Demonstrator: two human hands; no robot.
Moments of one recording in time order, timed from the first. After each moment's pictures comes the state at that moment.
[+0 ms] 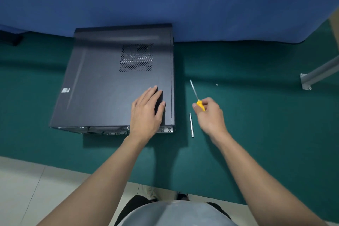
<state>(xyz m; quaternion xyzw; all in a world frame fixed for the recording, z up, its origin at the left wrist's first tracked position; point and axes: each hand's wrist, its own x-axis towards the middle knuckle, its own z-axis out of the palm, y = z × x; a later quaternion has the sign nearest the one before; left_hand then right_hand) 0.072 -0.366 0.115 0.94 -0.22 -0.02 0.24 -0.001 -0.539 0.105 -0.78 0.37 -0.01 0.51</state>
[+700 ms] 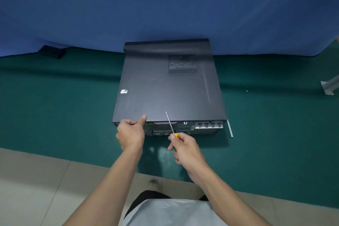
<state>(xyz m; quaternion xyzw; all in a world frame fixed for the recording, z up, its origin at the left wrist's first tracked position) 0.094 -0.186 0.128 0.83 0.31 -0.06 0.46 -0.015 -0.295 0.132 -0.67 0.34 0.10 0.66</state>
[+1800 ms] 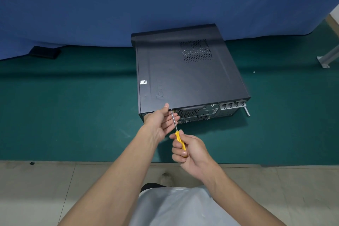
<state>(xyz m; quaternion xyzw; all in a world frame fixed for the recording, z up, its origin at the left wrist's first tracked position) 0.119 -0.149 0.136 0.58 0.27 -0.41 0.65 -0.003 -0.200 0.113 -0.23 0.36 0.06 0.90</state>
